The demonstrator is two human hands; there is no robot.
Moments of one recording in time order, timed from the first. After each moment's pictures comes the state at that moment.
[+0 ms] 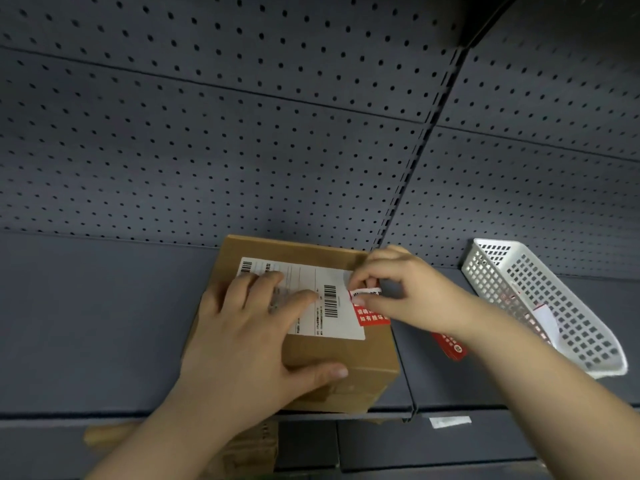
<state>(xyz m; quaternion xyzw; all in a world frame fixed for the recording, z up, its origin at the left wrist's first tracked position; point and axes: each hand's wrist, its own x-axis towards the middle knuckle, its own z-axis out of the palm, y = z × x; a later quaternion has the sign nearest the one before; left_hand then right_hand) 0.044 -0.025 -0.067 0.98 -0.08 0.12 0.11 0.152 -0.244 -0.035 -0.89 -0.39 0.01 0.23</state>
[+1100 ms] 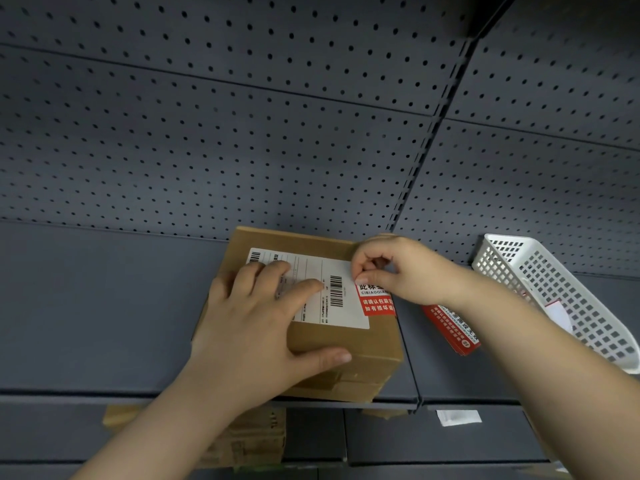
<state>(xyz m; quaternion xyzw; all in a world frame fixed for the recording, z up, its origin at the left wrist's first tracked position) 0.042 -0.025 -0.063 0.99 -0.07 0.10 0.11 0.167 -0.232 -0.028 -0.88 -0.40 0.06 0.23</state>
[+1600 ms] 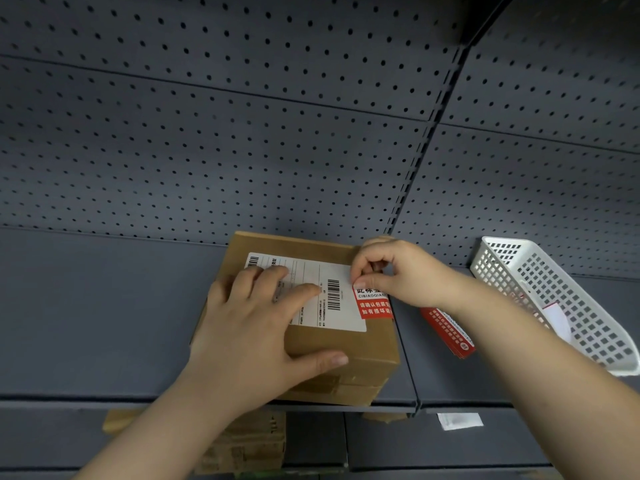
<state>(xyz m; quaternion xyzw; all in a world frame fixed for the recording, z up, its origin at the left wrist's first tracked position) 0.043 -0.025 -0.063 0.99 -0.07 0.11 0.11 0.170 -0.235 -0.032 -0.87 -0.39 0.06 0.28</state>
